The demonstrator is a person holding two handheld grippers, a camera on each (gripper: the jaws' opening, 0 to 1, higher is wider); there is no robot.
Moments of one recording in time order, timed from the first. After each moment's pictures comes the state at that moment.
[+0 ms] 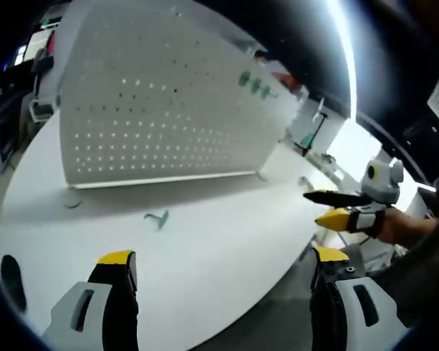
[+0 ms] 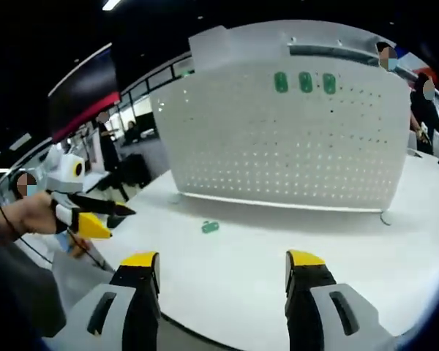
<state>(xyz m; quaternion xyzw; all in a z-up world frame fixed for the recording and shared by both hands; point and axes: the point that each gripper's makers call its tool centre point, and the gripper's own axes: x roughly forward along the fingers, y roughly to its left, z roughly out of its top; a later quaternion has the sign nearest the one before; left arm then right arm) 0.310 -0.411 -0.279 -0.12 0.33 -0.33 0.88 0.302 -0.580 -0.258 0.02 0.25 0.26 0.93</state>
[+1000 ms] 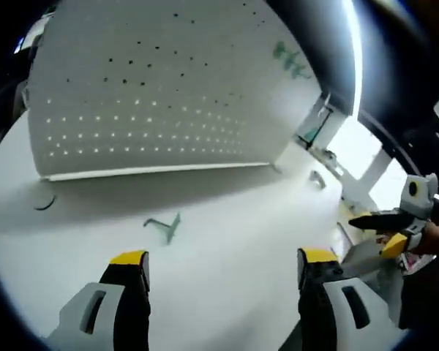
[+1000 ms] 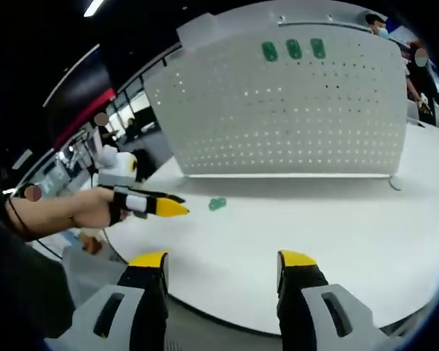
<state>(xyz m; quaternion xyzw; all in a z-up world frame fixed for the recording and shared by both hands) 0.394 -0.438 -0.361 -0.12 0.36 -0.34 0.86 0.290 -0.581 -0.290 0.06 0.31 0.27 0.91</state>
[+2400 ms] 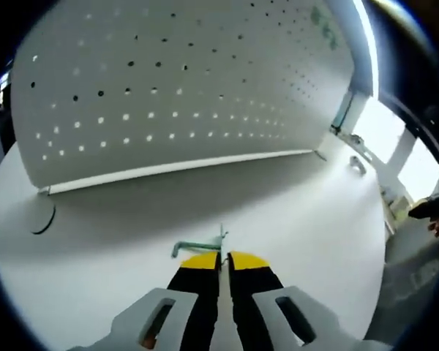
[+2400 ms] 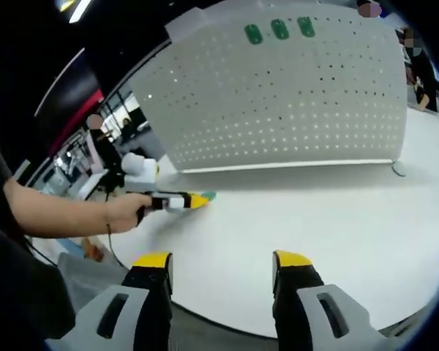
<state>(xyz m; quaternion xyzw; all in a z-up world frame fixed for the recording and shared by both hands) 0.455 -0.426 -0.421 -0.05 0.35 -0.28 0.89 0.301 -0.589 -0.310 0.09 0.34 0.26 0.90</state>
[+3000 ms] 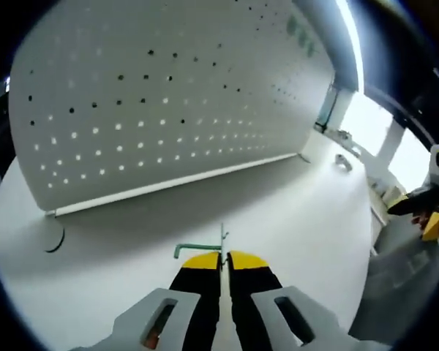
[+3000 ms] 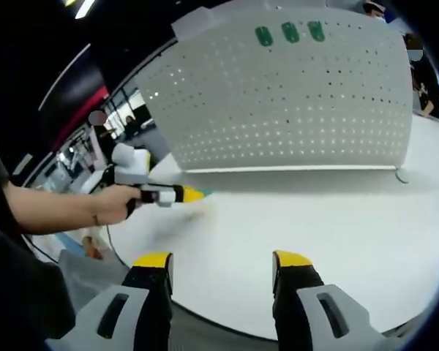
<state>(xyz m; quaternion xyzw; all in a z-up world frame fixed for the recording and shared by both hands) 0.434 -0.424 -0.380 -0.04 0.34 -0.31 0.89 0.300 -0.580 -0.303 0.07 0.33 0.27 0.90</state>
